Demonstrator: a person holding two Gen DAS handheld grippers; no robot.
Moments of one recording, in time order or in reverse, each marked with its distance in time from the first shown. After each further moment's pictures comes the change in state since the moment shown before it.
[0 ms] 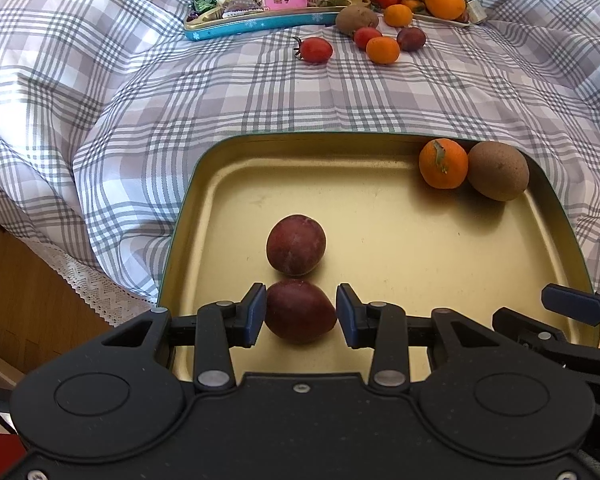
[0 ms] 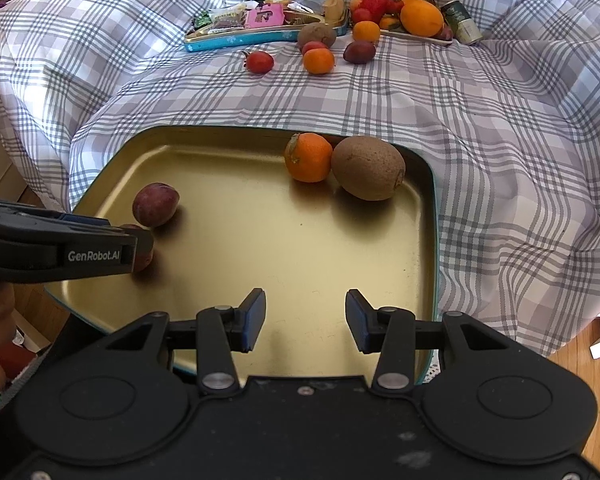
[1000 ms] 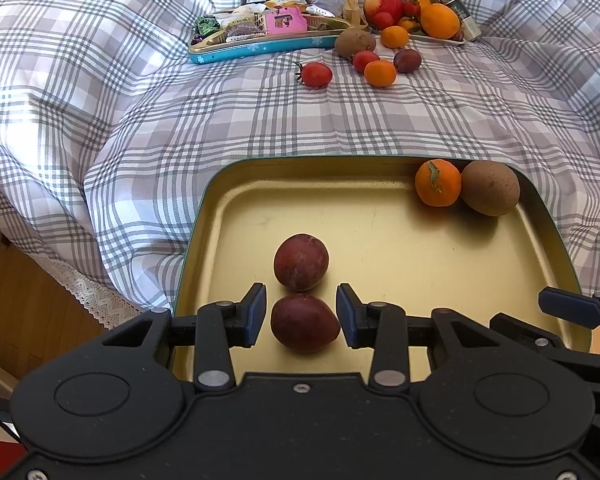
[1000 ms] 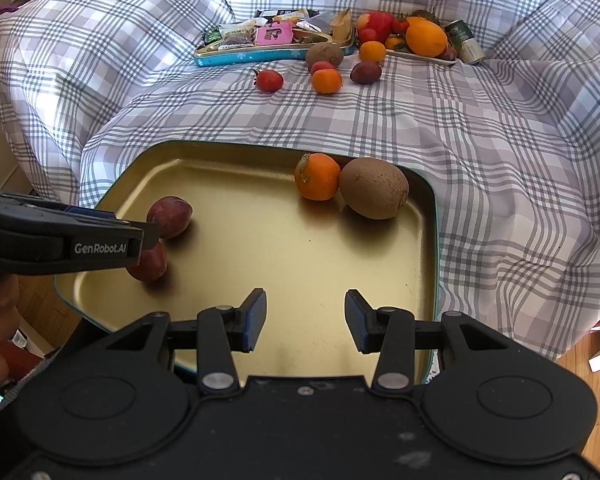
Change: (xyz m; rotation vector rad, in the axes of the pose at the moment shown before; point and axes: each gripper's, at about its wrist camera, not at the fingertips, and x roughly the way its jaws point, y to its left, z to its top) left arm -0.016 0.000 0.002 0.011 -0.055 0.008; right arm -0.014 0.005 -0.002 -0.026 -0.049 0.009
